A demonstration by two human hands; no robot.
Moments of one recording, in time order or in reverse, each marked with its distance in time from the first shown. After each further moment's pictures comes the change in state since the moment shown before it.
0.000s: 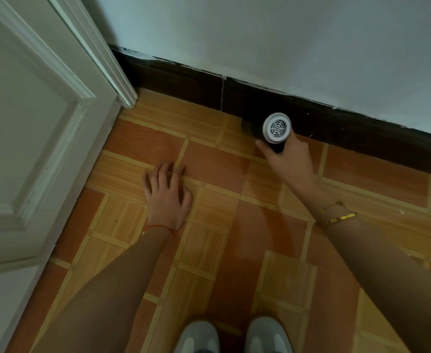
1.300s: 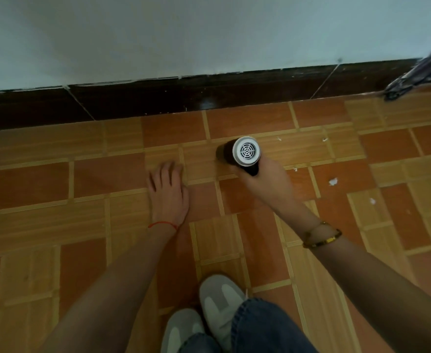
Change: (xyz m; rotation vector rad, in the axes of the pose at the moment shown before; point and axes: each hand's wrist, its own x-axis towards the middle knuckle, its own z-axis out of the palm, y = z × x) left_hand -0.031 0.168 0.048 -0.070 -0.145 0.458; right_hand -0.160 0.099 -0.109 -0.062 0.116 0.331
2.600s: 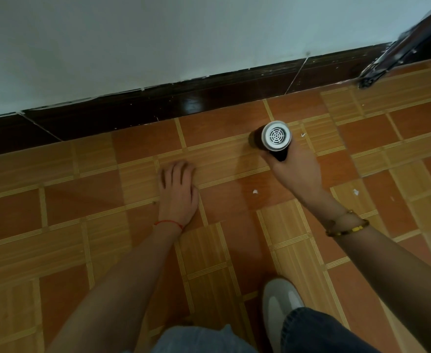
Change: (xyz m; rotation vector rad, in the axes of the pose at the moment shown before) left_hand 0.033 0.055 0.016 -0.051 -0.013 0.216; right_hand 0.021 0.060 -0.064 -0.110 0.250 0.155
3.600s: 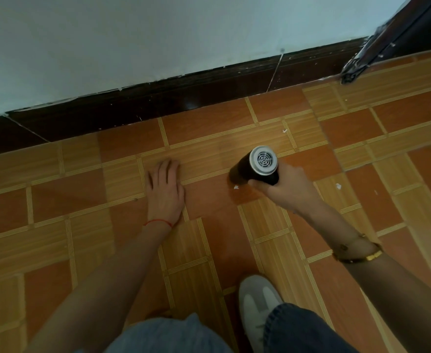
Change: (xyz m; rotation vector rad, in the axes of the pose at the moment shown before) left_hand -0.008 0.022 0.006 -0.011 -0.013 -0.091; right_hand -0.043 0.037 -0.034 0.063 -0.309 -0.034
